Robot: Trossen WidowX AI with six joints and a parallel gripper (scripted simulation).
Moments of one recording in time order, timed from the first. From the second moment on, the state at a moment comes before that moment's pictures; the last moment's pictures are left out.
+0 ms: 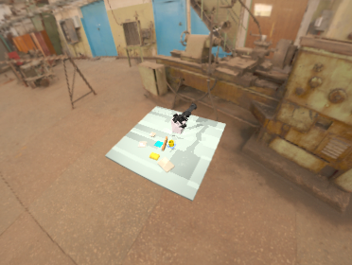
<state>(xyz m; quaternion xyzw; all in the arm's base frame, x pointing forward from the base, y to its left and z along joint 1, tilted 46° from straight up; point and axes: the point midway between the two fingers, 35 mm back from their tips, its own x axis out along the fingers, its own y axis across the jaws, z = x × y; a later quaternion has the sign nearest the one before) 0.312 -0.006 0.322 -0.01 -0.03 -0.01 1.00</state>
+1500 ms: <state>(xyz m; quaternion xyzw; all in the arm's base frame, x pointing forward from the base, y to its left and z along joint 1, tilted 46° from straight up) 0.263 0.116 0.008 0.54 0.72 -0.08 0.43</state>
